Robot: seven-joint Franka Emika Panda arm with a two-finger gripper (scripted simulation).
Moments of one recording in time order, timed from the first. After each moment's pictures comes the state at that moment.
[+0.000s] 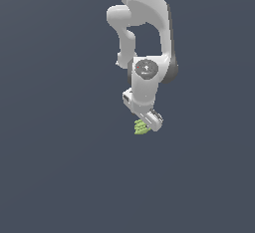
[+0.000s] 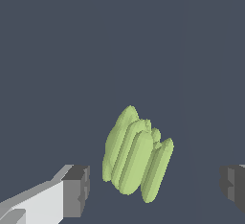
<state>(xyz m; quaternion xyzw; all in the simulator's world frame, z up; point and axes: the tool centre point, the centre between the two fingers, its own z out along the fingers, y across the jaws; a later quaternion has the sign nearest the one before) -0.019 0.060 0.098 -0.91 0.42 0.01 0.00</state>
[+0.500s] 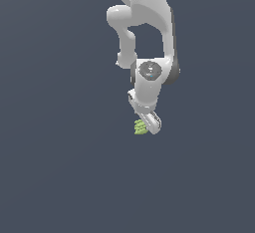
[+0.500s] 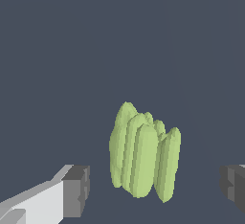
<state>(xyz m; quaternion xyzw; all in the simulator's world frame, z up) -0.022 0.070 0.087 -0.86 0.51 0.01 0.00</state>
